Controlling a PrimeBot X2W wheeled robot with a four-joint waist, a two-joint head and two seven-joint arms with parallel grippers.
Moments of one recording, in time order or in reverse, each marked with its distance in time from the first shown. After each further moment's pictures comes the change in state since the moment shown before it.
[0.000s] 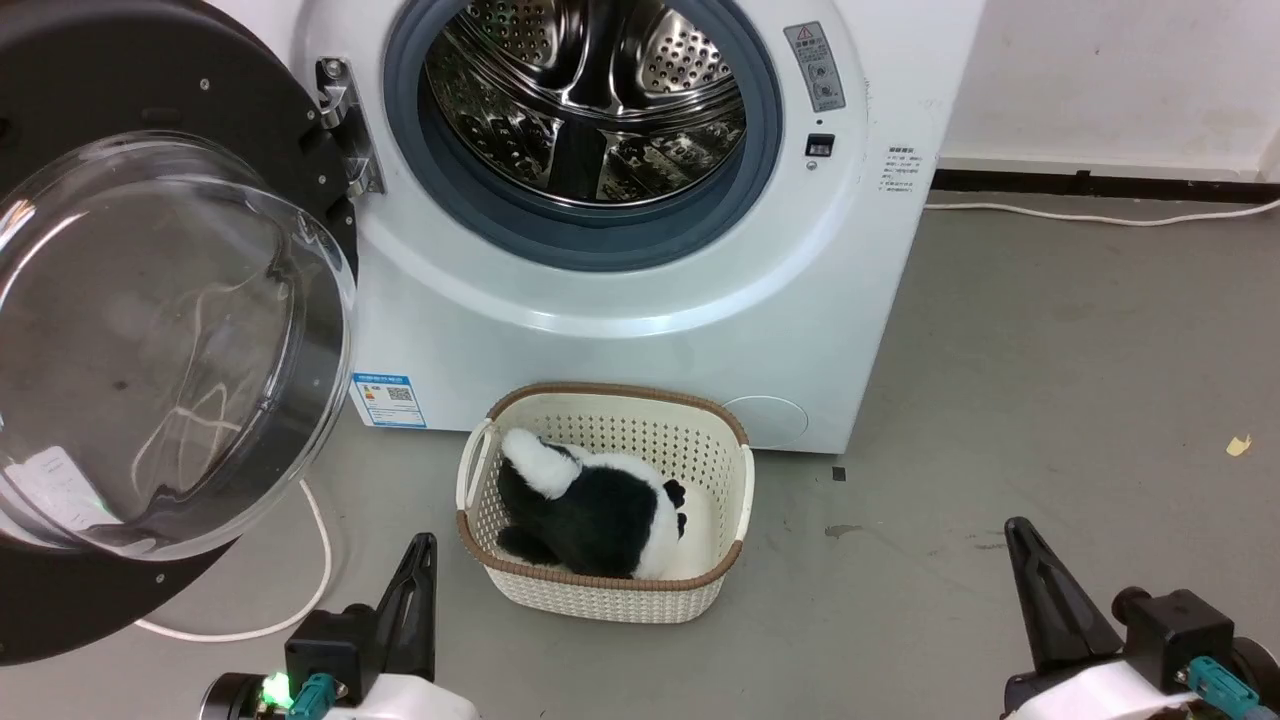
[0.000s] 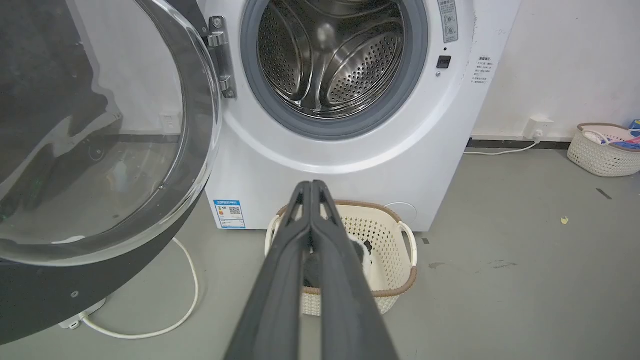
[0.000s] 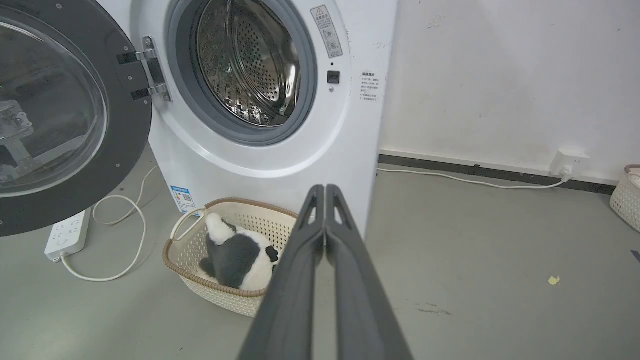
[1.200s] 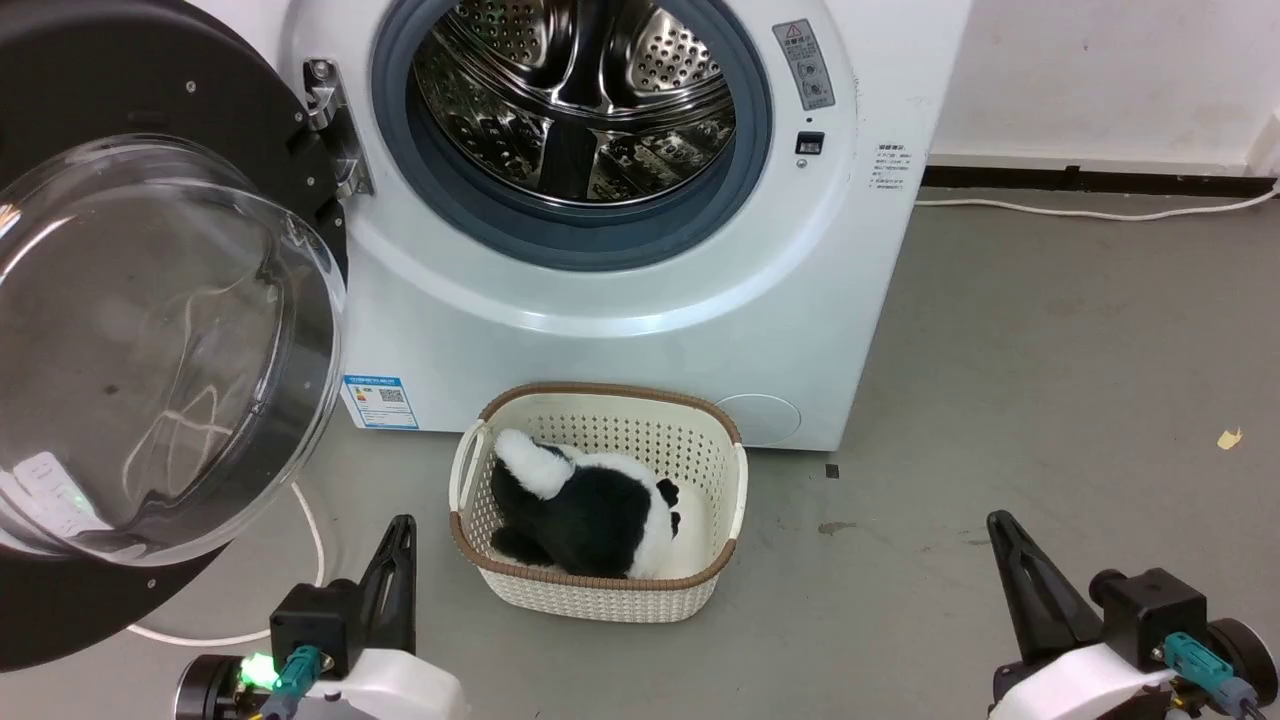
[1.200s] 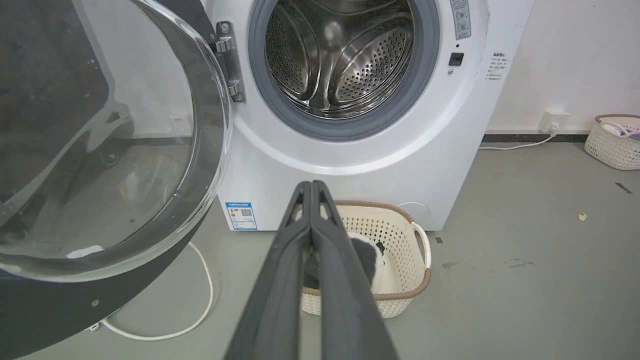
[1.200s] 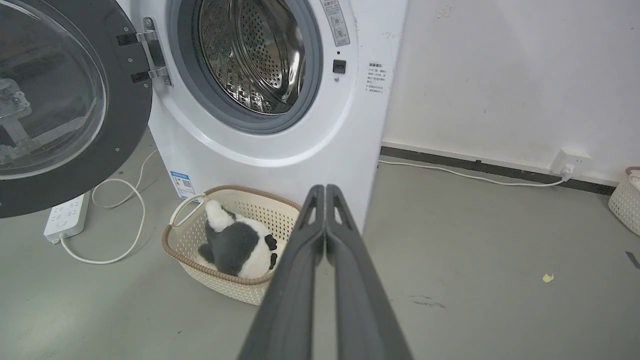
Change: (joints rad) left arm -0.016 -0.024 0.063 -0.037 0.061 -0.022 0.074; right arm -0.020 0.000 0.016 -0.013 -0.027 0.000 0.070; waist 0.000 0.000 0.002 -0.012
